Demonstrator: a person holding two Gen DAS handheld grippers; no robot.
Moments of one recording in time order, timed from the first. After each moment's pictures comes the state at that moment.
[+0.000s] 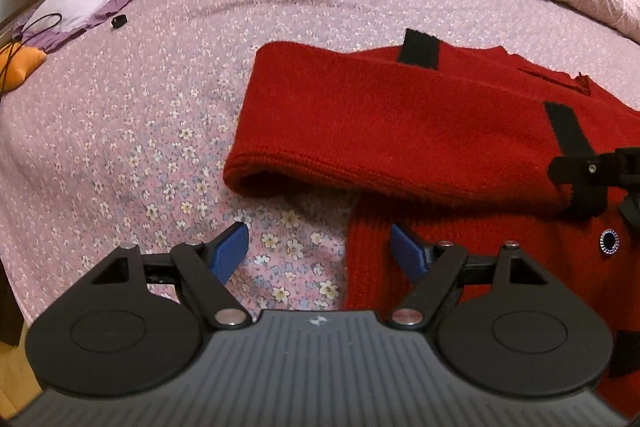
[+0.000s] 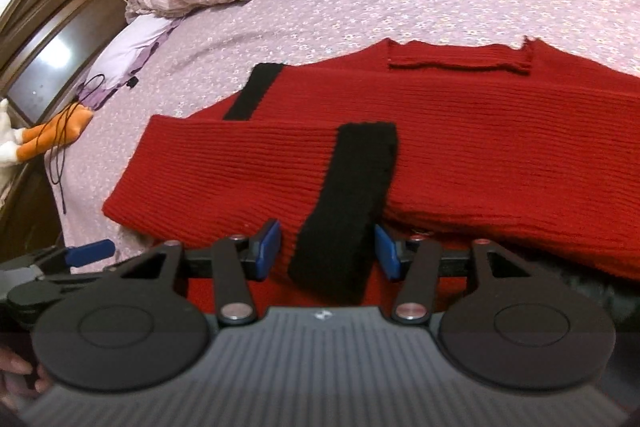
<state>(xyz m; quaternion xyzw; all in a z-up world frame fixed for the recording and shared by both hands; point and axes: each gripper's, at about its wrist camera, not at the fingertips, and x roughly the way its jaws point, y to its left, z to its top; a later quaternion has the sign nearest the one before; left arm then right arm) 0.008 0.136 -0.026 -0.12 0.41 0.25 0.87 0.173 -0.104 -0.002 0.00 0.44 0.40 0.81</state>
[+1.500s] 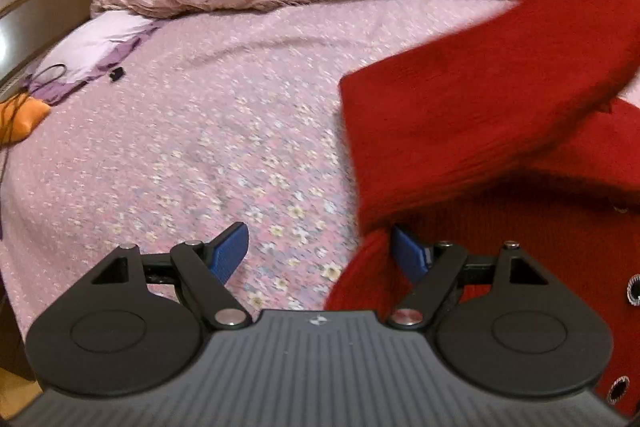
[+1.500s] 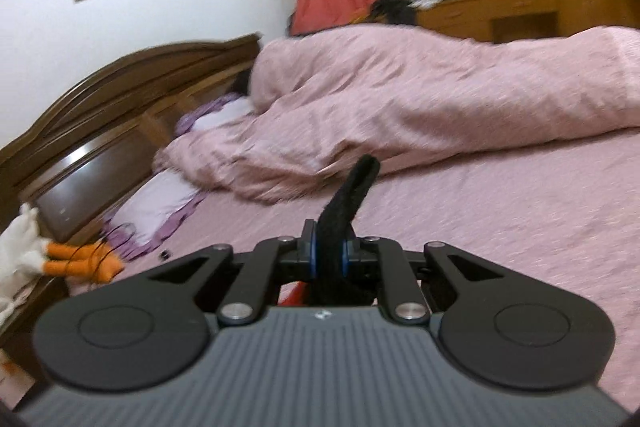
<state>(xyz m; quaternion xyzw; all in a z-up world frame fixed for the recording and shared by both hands) 0.059 0.126 -0.033 -0.06 0.38 0.28 0.88 0.223 -0.164 0.191 0.07 0.23 0.39 0.89</state>
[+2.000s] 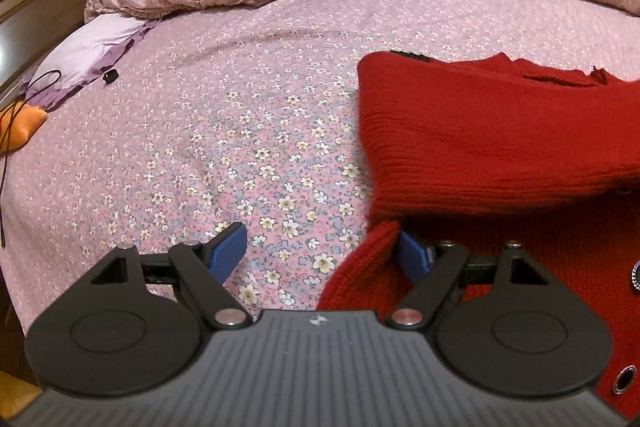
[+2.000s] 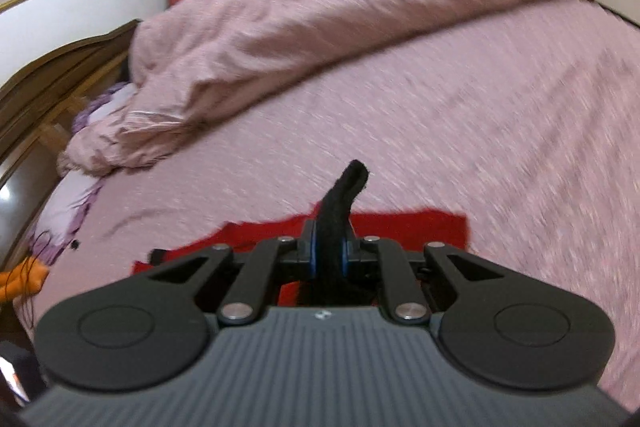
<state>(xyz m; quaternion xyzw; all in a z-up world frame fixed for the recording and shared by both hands) 0.064 0.122 -0.038 -0.04 0.39 0.27 0.88 0.251 -0.257 0.067 0.12 0.34 0.25 0.90</state>
